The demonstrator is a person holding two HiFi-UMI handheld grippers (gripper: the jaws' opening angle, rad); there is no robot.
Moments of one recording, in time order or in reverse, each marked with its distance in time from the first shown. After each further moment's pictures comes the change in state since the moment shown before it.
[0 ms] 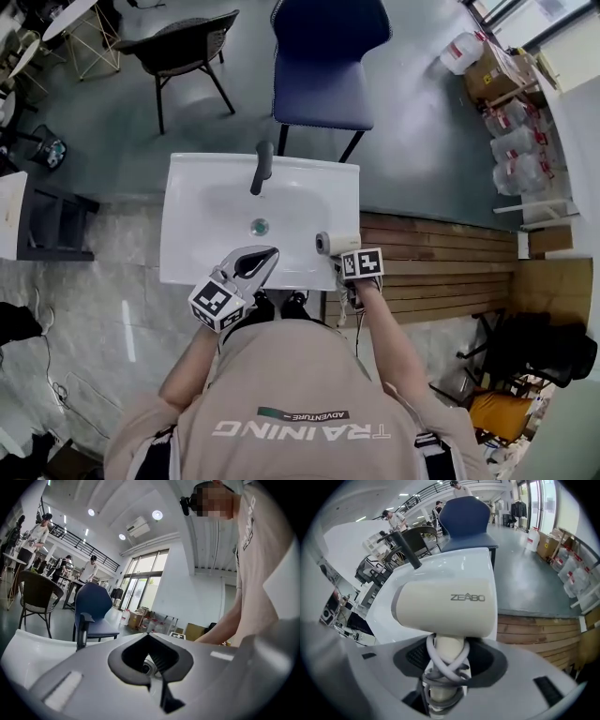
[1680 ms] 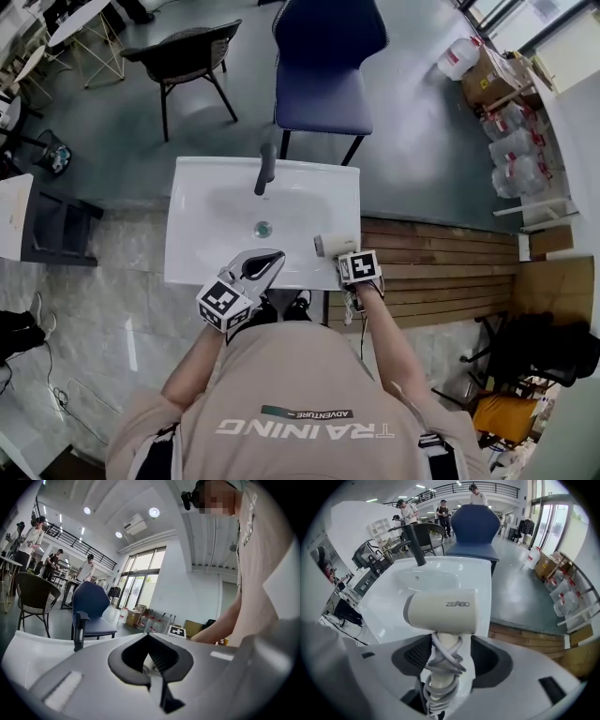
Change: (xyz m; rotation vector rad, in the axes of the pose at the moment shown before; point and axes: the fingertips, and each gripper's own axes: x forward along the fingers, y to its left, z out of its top) left arm -0.005 -0.014 -0.008 0.024 0.032 -0.022; right arm -0.019 0.007 0.004 -0.131 -0.011 -0.144
